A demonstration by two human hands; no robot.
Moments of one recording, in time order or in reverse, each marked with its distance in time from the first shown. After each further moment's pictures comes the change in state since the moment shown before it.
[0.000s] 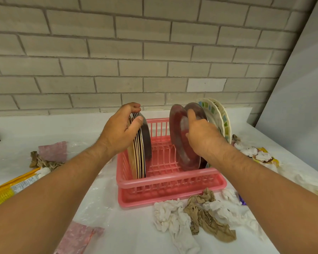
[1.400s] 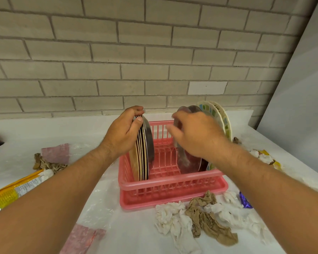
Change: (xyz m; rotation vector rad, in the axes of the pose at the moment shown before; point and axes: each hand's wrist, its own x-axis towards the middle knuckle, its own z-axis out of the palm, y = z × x) left_hand 0.001 -0.004 0.003 -0.048 -0.020 0.006; right_hand -0.024 -0.018 -0.031 0.133 0.241 -0.316
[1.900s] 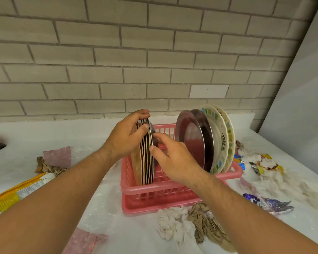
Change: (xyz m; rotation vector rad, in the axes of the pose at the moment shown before) left_hand 0.005 0.000 -0.004 -0.139 -0.092 -0.051; right_hand -0.021 -0.032 0.064 0.737 -0.152 0.065
